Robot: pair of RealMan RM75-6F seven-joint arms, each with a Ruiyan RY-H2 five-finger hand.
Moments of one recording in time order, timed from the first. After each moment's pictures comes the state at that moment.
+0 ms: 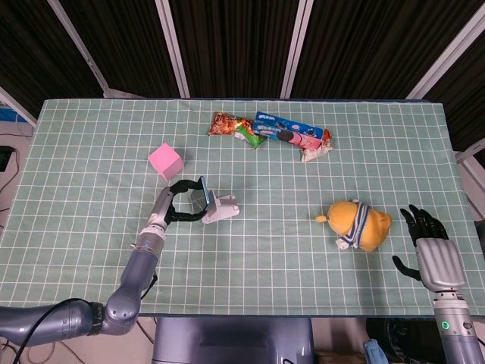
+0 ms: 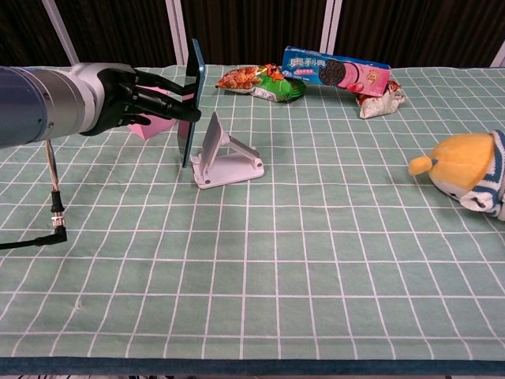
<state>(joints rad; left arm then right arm) -0.75 -1.65 -0.54 -1.80 0.35 1.11 0.16 0.15 -1.14 0.10 -1.69 -1.39 1.39 -0.16</state>
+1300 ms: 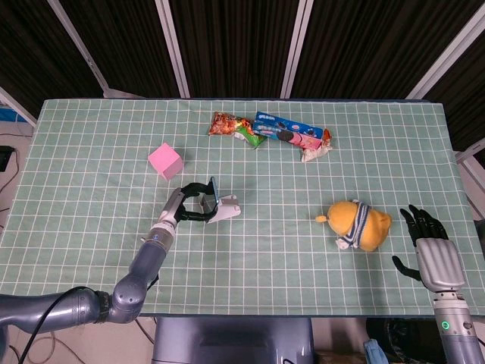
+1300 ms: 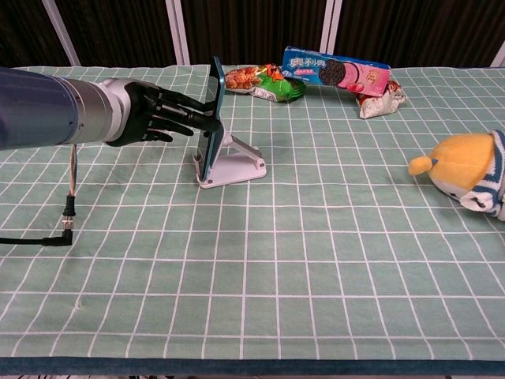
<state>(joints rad) -0.83 -1.65 -0.53 -1.69 0.23 0.98 0.09 0.15 -1.14 0.10 -1.69 -1.39 1.39 -0.15</state>
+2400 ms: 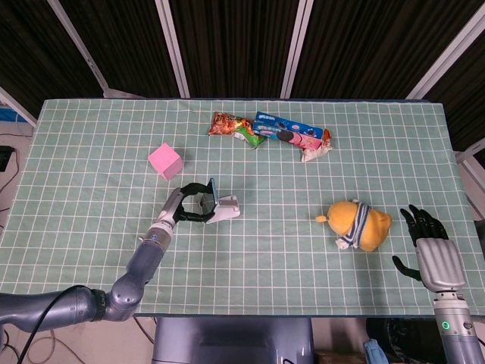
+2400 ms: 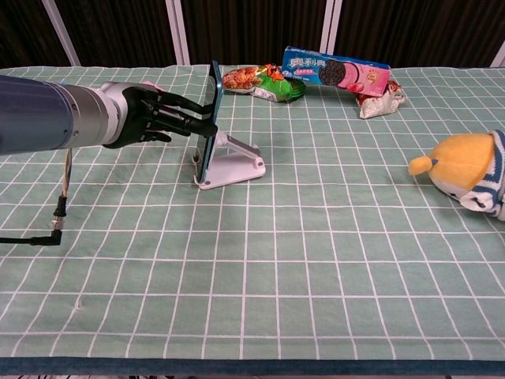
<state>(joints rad) -0.84 -1.62 -0.48 -1.67 0.27 0.93 0.06 0.15 -1.14 0.10 -1.69 -1.39 1.39 -0.15</state>
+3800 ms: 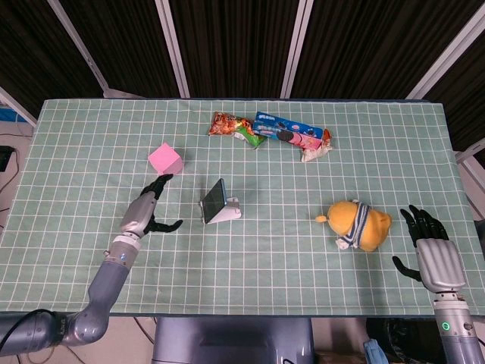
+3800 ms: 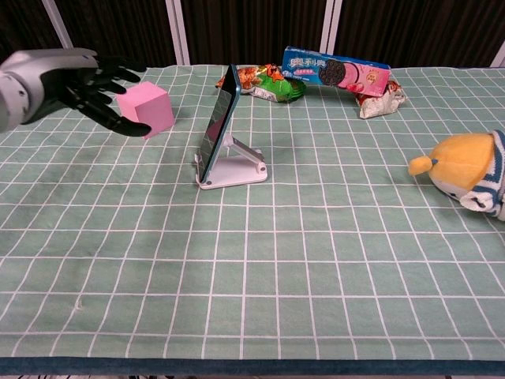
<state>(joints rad) -0.72 -1.41 -0.24 -1.91 0.70 1.18 0.19 0.15 -1.14 0.09 -1.69 -1.40 1.40 -0.15</state>
